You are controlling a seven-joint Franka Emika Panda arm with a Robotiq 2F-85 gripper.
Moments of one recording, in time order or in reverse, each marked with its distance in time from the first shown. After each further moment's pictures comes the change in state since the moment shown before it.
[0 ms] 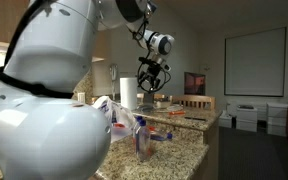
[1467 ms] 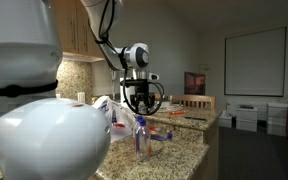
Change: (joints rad) arm -0.001 -0.428 0.133 -0.790 -0.424 0.550 0.038
